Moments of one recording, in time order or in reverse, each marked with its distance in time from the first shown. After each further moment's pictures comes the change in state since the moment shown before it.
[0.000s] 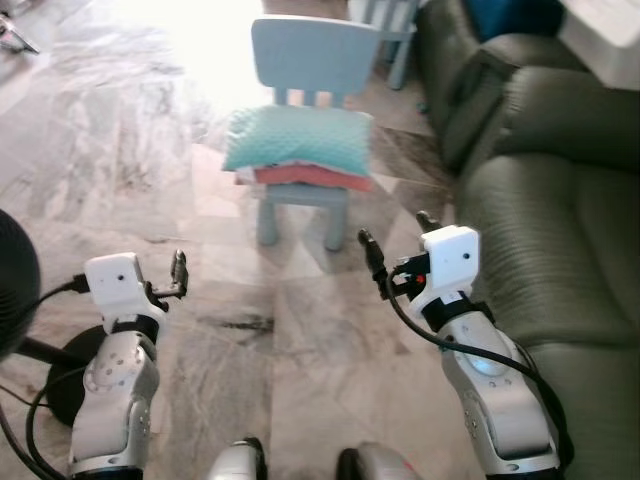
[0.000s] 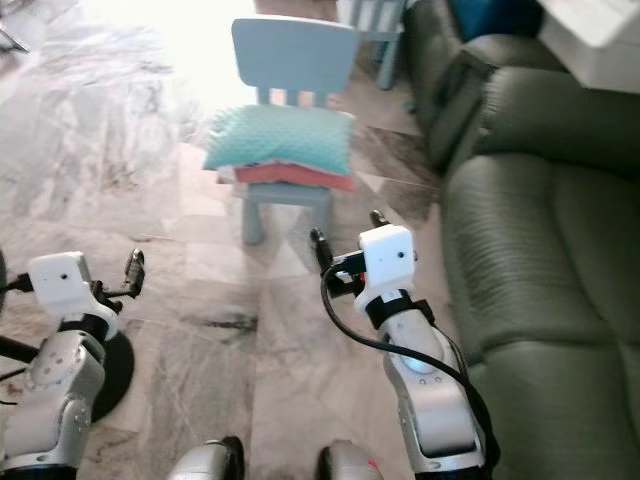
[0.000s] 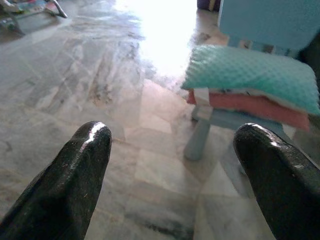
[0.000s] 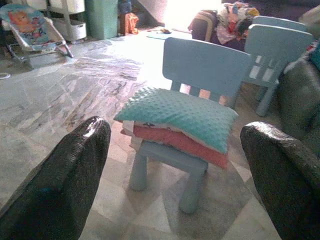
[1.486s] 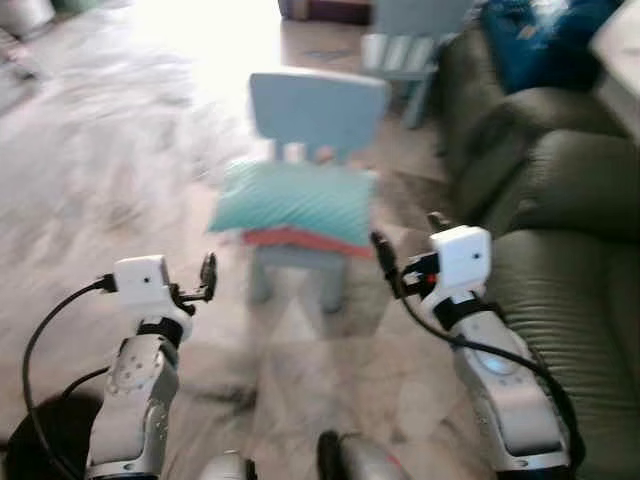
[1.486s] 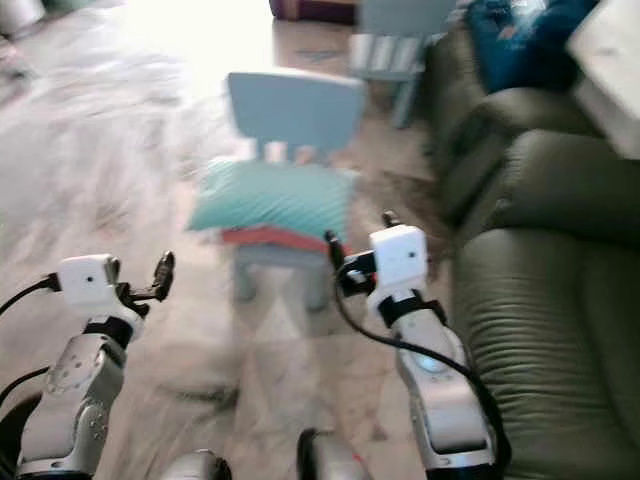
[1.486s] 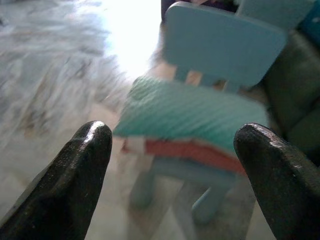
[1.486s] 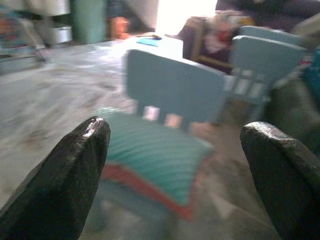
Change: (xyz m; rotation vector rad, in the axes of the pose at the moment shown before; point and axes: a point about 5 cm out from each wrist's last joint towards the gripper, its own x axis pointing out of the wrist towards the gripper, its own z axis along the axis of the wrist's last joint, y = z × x) left arm -0.006 -0.023 -0.005 -0.044 0.016 -0.127; right arm -0.004 -0.012 -0.006 -0.016 0.024 -0.039
